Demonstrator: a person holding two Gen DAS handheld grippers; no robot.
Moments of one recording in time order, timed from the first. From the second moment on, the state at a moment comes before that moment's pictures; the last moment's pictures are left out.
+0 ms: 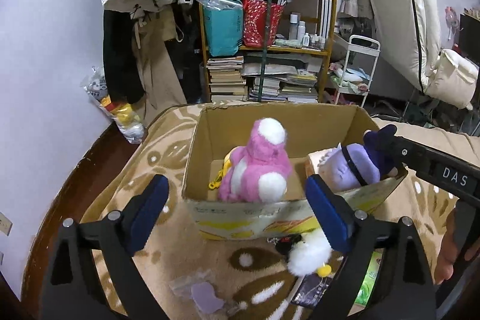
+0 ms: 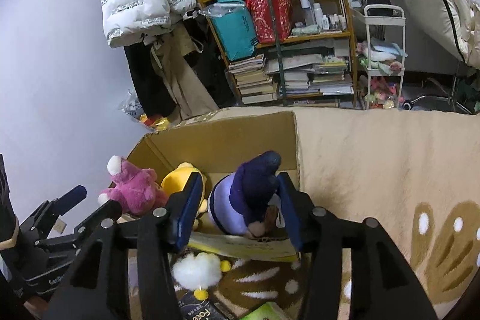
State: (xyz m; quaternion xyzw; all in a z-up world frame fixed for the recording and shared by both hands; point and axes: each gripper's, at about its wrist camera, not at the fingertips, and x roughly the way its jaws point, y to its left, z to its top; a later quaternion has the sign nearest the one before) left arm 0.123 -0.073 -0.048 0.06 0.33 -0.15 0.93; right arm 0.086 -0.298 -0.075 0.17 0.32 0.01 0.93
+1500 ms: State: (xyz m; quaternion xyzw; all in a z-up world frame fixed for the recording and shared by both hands) left arm 0.080 -0.012 -0.057 0.07 0.43 -0.05 0.90; right arm 0.039 -0.269 -0.073 0.16 0.37 0.01 0.91
